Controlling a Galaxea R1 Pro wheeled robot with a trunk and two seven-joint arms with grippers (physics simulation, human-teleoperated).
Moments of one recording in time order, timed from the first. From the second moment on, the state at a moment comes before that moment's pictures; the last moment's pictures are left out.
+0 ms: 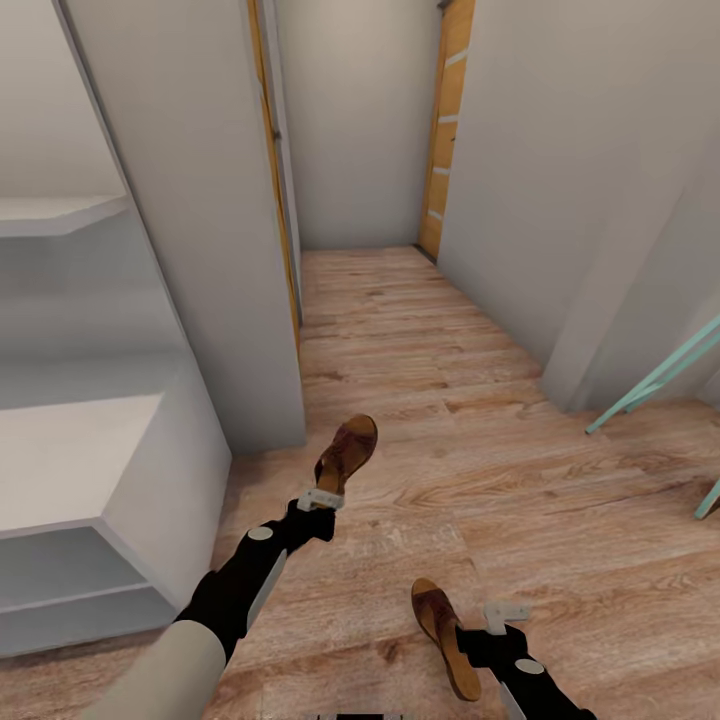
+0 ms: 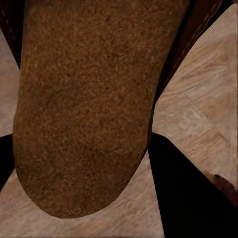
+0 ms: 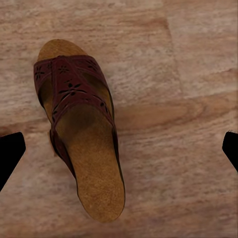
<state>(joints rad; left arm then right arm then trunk) -0.64 -0.12 -0.15 -0.71 -0.06 0.17 -0.25 -0.44 0.01 -0.12 -0.42 0.14 0.00 0.00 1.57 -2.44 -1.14</state>
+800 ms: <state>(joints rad) -0.64 -0.12 -0.15 -0.71 -0.06 0.17 -0.32 -0.44 0.01 -0.11 -0.42 0.15 0.00 0.01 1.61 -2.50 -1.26</state>
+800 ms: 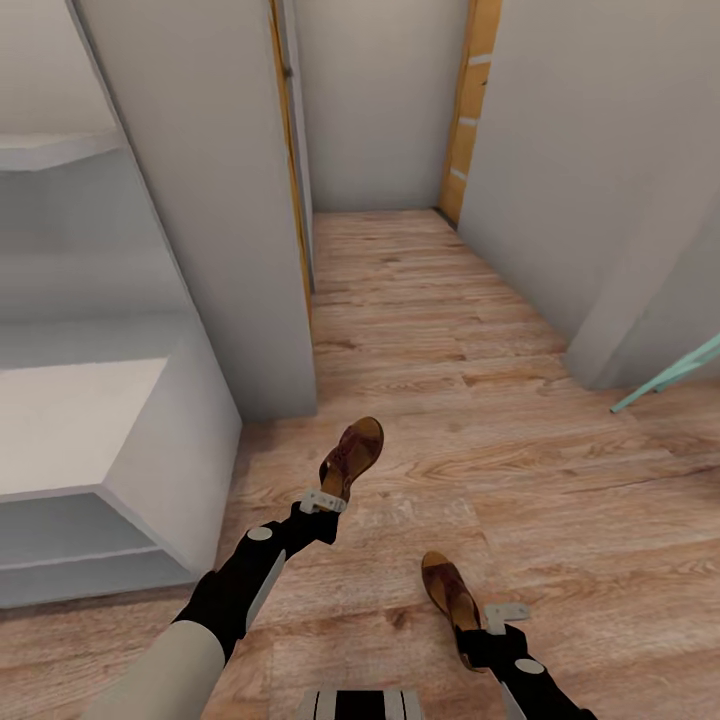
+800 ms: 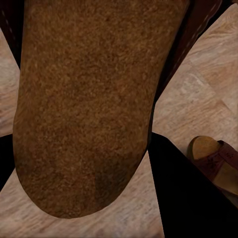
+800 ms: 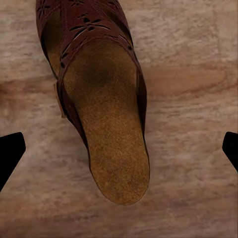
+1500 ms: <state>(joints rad) -0.64 -0.12 -0.15 -0.70 -0.06 0.17 -0.32 -0.44 -0.03 -0.11 -0.45 0.28 -0.13 0.01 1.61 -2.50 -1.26</state>
